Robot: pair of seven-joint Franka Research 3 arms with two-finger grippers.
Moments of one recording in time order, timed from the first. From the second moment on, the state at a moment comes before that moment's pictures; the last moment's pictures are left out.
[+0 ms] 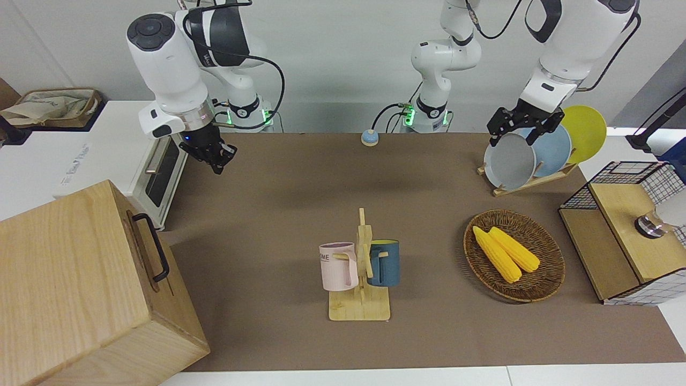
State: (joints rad) left arm 0.06 -0.01 -0.09 -1.60 -0.02 1.57 -0.04; right arm 0.17 0.10 -0.06 -1.59 0.01 1.64 0.37
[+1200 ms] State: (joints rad) left arm 0.06 -0.01 -0.09 -1.60 -0.02 1.57 -0.04; right arm 0.18 0.04 -0.14 -1.63 -0.03 1.63 0.00
